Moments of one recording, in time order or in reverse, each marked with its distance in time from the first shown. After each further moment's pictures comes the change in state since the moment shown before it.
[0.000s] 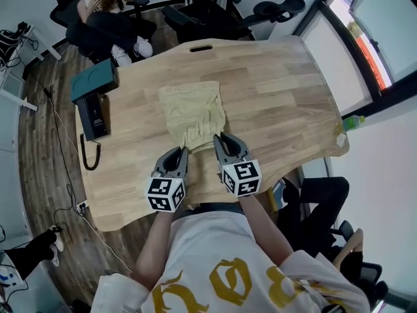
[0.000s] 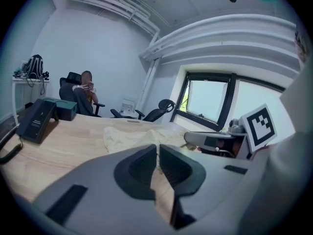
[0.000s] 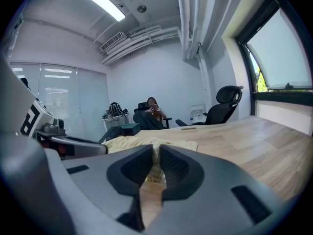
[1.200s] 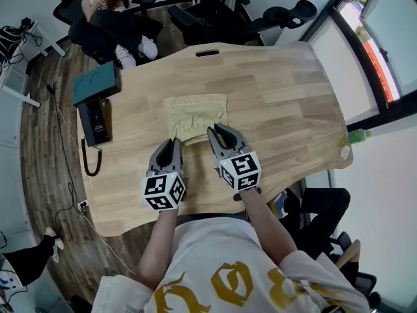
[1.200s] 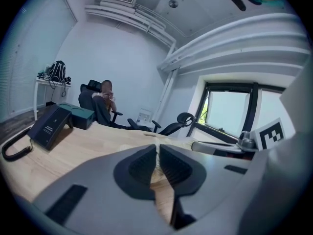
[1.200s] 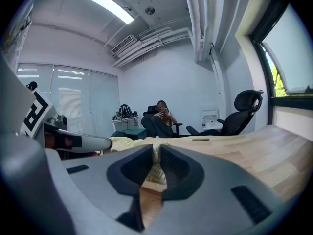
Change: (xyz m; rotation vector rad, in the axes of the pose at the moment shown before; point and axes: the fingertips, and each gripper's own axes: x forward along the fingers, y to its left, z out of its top) left arm 0.019 0.049 0.056 -0.108 -0.128 0.207; right arm 0.057 0.004 0.047 -0.075 -0.041 0.134
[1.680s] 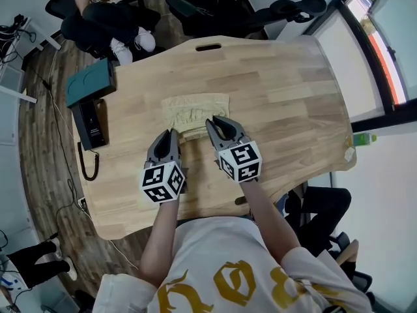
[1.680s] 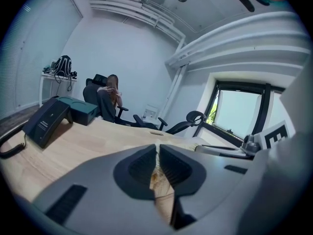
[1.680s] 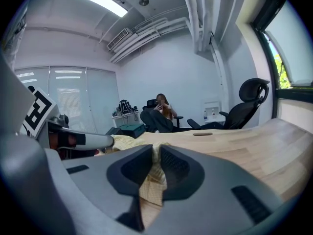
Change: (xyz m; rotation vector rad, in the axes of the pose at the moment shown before) left arm 0.048 0.026 0.004 -0.063 0.042 0.063; right arm 0.046 -0.025 -0.006 0.030 0.078 0.028
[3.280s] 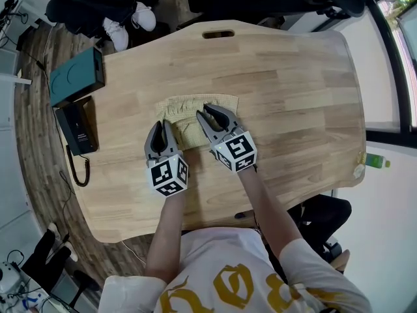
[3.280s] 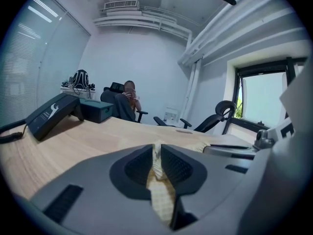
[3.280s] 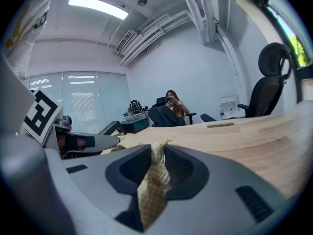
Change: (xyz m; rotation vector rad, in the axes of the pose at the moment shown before) left arm 0.083 0.068 -0.035 0.049 -0.082 0.281; right arm 0.106 -0.031 -0.048 -0.020 -0.032 0.190
